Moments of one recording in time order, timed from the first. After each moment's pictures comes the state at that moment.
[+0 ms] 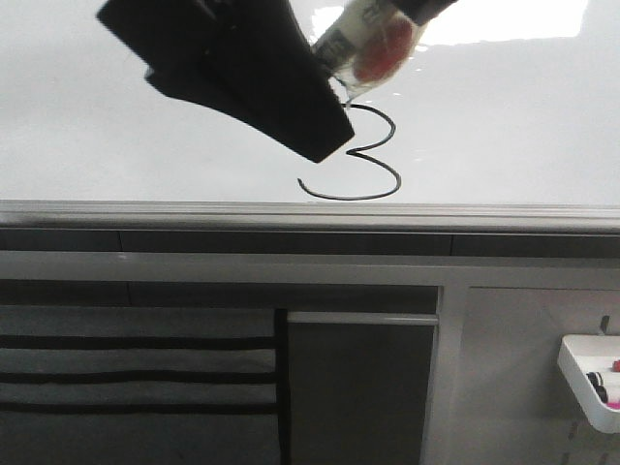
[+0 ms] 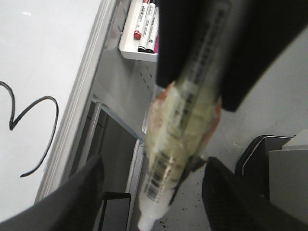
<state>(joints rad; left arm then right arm) -0.78 1.40 -1.10 -0.50 0.69 1.04 0.64 1.17 -1.11 0.37 0.86 -0.90</state>
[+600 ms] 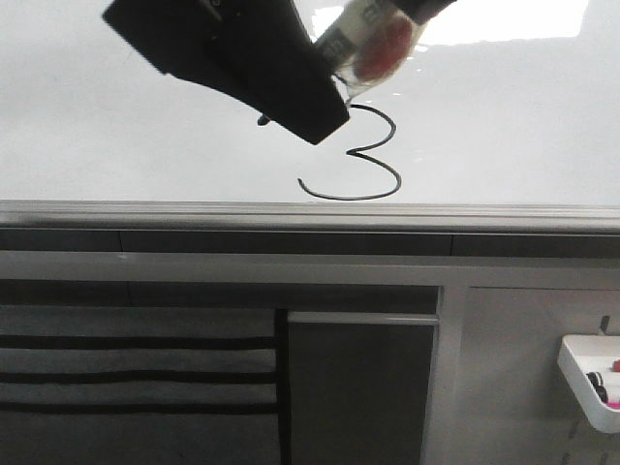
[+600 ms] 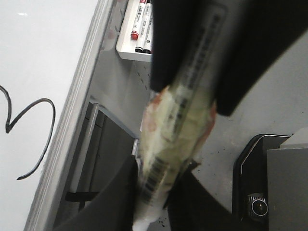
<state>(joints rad) -0.78 1.40 -1.11 -0.50 0.70 1.05 0.64 1.17 -1.11 0.37 0.86 -0.90</state>
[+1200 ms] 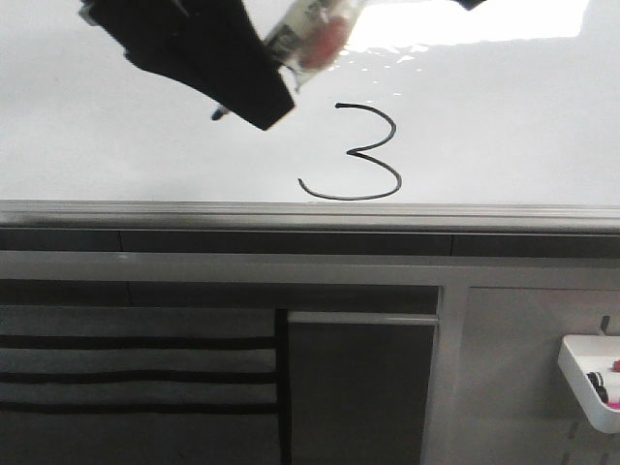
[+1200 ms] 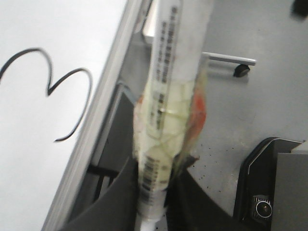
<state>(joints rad) -0.65 1.40 -1.11 -0.50 0.70 1.00 0.50 1.12 -1.11 0.36 0.87 -0.79</state>
